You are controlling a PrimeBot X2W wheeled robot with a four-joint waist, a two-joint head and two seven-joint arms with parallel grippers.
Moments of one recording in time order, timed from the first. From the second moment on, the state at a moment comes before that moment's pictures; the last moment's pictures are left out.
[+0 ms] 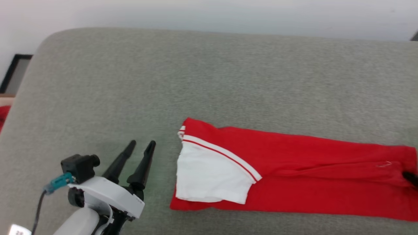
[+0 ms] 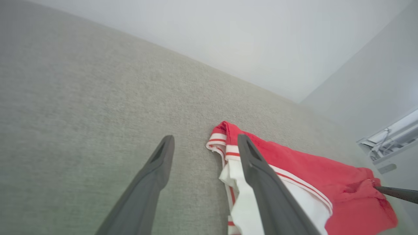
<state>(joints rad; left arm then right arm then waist) -0.33 0.55 -0.59 0.21 -1.08 -0.03 -0.26 -0.35 -0.91 0.52 0.40 1.19 0.13 0.38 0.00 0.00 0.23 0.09</state>
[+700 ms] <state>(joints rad) -0.18 0.20 -0.13 0.24 -0.39 -0.09 -0.26 -0.40 -0.88 0.48 0.47 1.18 0.13 0.71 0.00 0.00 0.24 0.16</state>
